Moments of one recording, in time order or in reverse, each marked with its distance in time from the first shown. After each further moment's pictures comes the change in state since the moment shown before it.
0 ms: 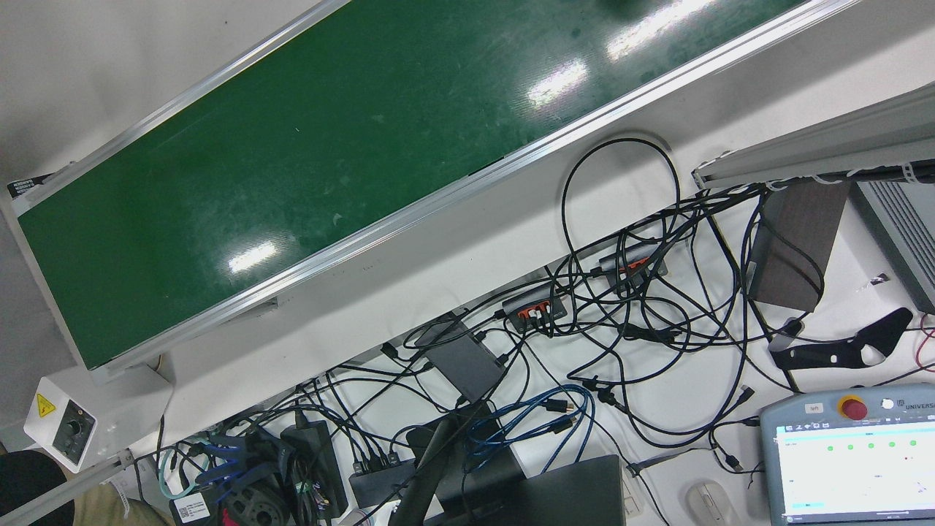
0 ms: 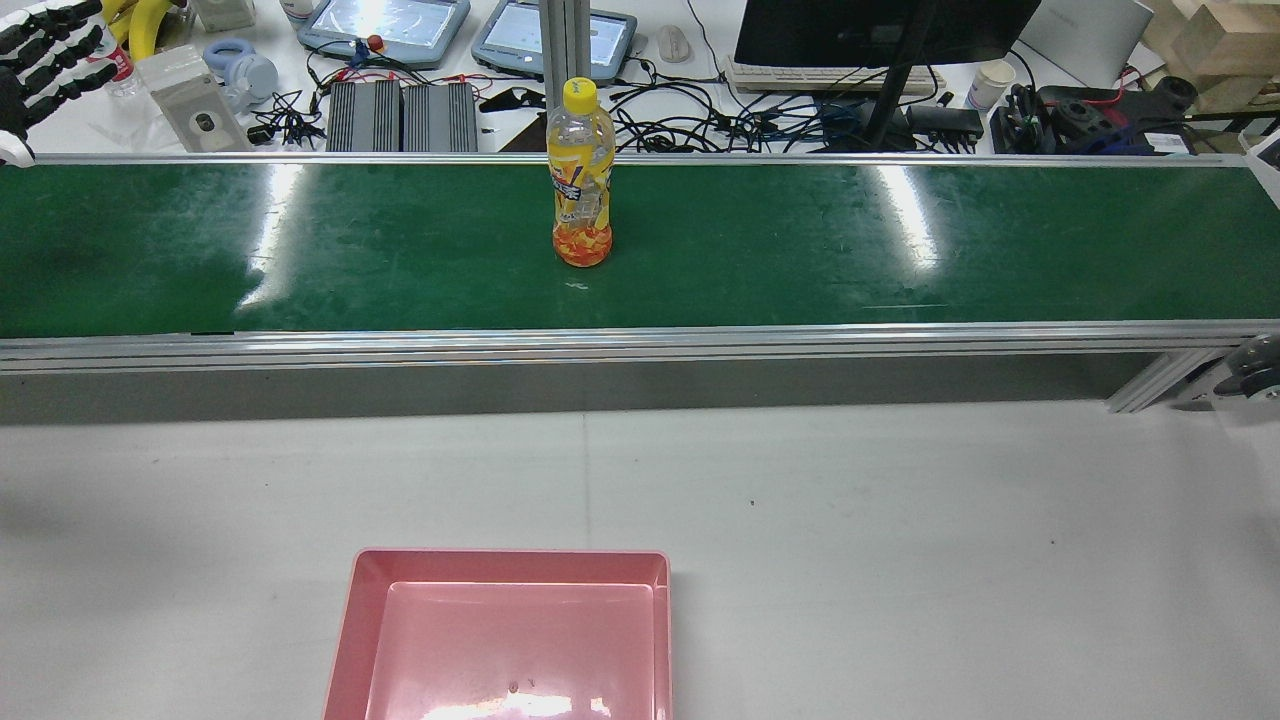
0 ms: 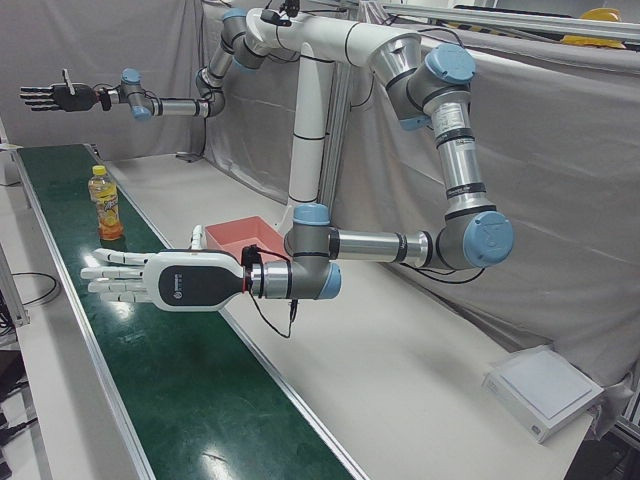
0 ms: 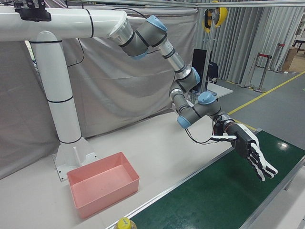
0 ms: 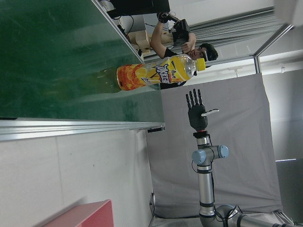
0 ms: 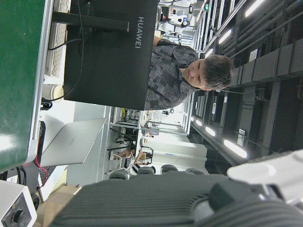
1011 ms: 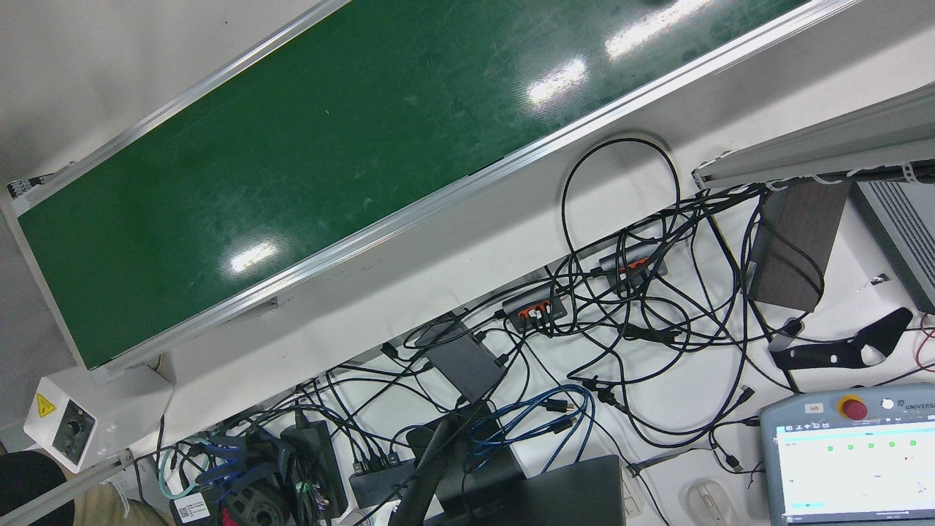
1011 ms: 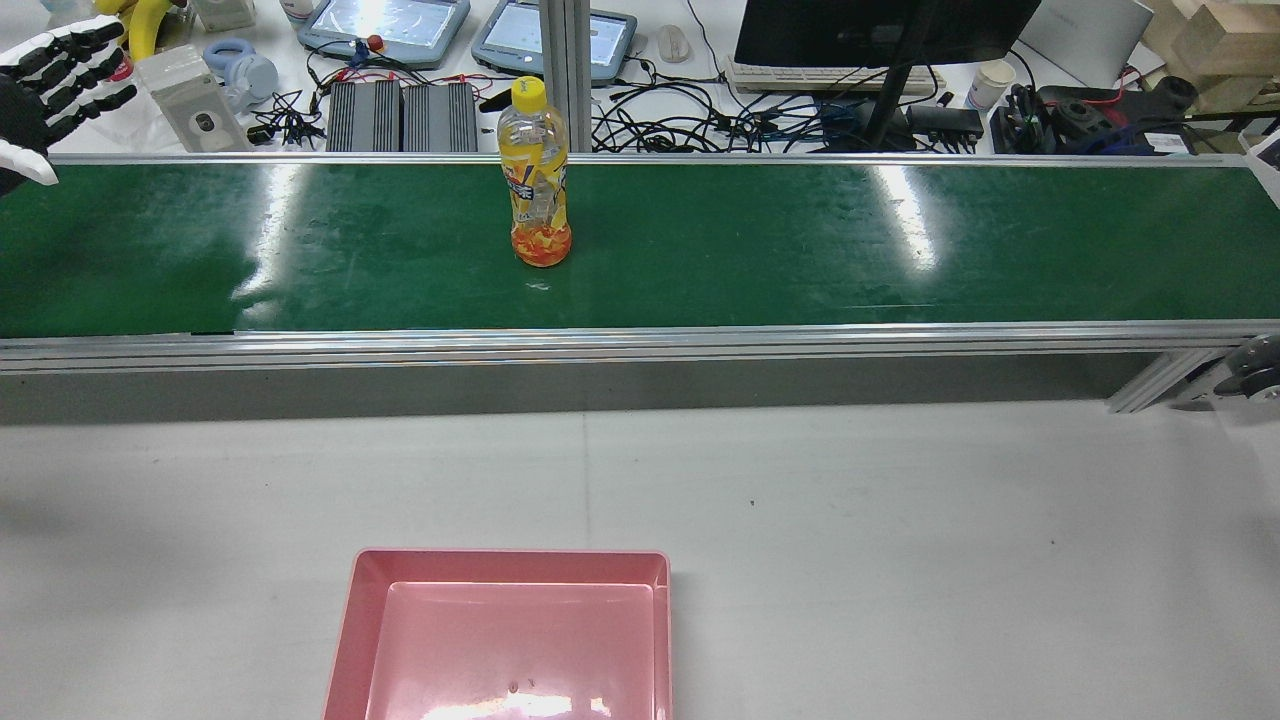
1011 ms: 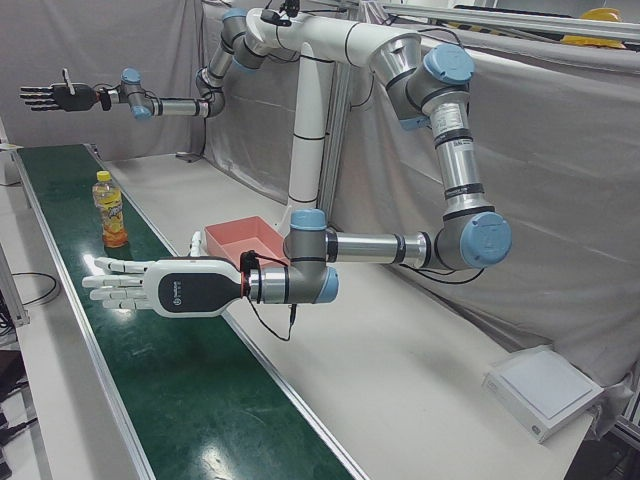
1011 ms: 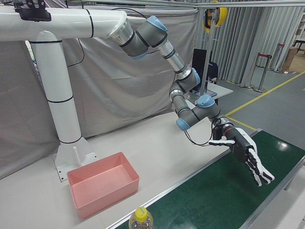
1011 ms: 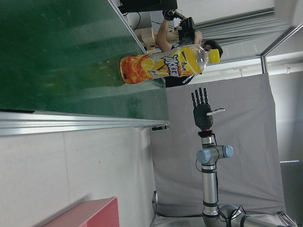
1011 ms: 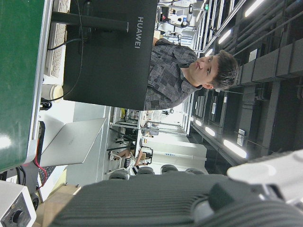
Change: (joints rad) left arm 0.024 -0.003 0.025 -0.005 -0.004 0.004; right arm 0.001 0.000 0.001 0.000 0.000 0.000
